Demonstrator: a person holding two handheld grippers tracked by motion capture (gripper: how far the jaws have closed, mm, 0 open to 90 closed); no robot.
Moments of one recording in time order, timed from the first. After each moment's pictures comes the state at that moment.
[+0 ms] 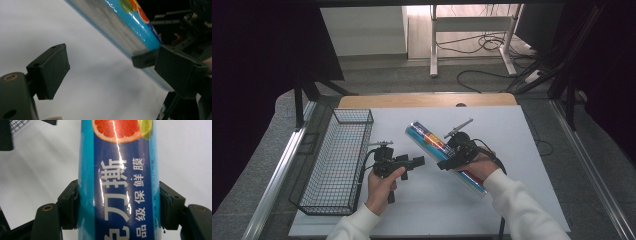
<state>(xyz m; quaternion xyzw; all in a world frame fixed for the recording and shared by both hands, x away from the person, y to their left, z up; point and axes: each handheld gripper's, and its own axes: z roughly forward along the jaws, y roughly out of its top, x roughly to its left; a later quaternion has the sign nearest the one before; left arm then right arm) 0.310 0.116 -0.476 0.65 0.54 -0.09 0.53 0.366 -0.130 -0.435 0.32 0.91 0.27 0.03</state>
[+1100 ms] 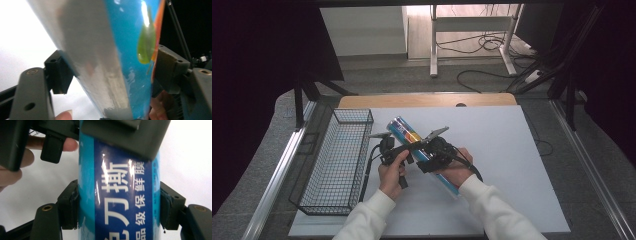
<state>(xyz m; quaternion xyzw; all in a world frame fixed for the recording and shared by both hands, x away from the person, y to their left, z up) 0.349 0.114 -0.495 0.53 0.59 -0.17 0.58 0.350 -0.071 -0.448 0.30 0.90 0.29 0.11</state>
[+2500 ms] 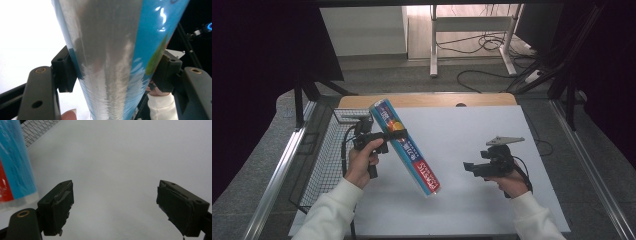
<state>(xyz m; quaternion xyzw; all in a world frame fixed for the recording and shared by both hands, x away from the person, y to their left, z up) 0.348 0.177 -0.422 0.62 0.52 -0.14 0.57 0.336 -0.228 -0.452 0.41 0.82 0.40 0.09</state>
